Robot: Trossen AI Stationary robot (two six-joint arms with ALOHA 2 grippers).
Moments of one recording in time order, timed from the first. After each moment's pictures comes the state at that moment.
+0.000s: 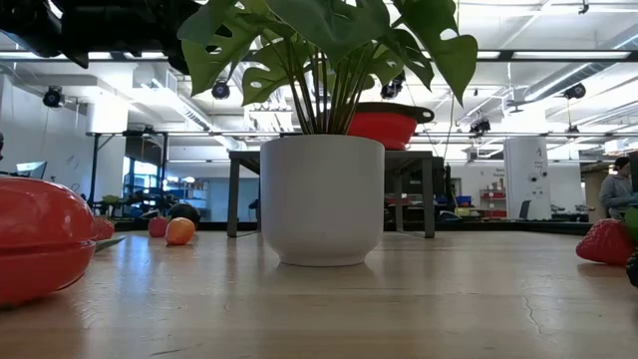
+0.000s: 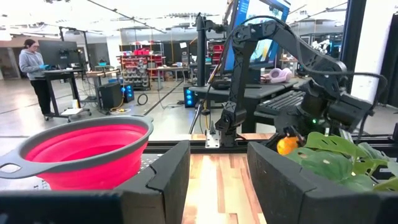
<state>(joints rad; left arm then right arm) 0.23 0.77 0.40 0.51 0.17 0.03 0.86 1.70 1.09 -1.26 -0.23 2.25</state>
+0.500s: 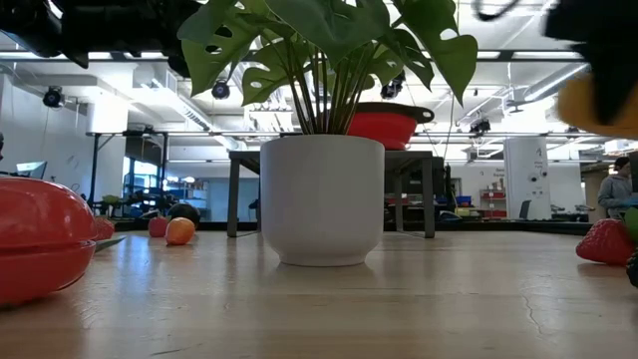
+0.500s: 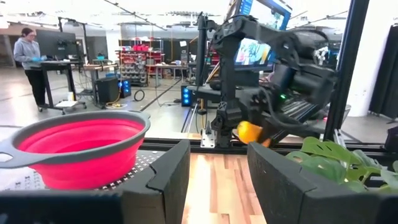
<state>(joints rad) 0.23 0.77 0.40 0.51 0.17 -0.03 0.60 1.40 1.08 -1.41 0.32 1.91</state>
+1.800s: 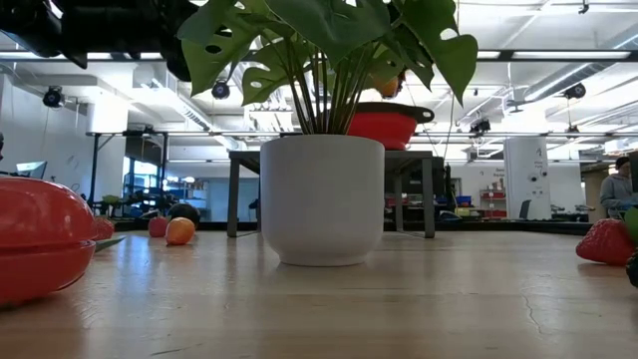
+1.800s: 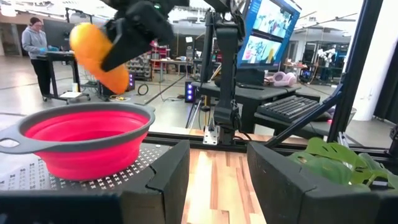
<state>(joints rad) 0.23 0.77 0.40 0.49 0.14 -0.06 -0.49 1.66 1.82 -0.99 0.15 0.32</state>
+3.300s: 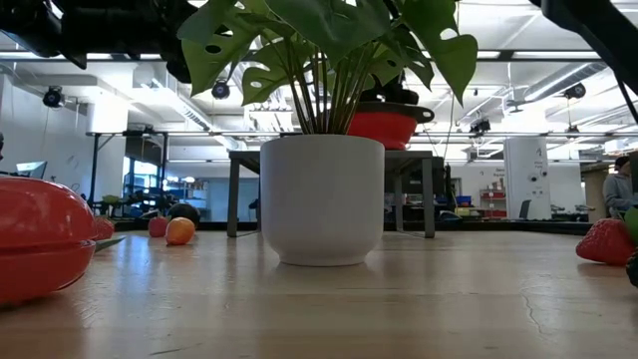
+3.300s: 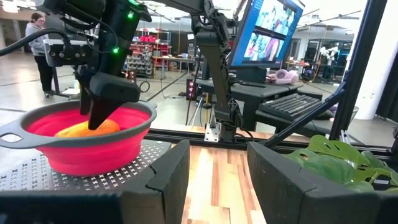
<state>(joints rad) 0.23 0.77 0.40 0.48 0.14 -0.07 -0.57 2.03 2.11 -1.30 0.16 0.20</state>
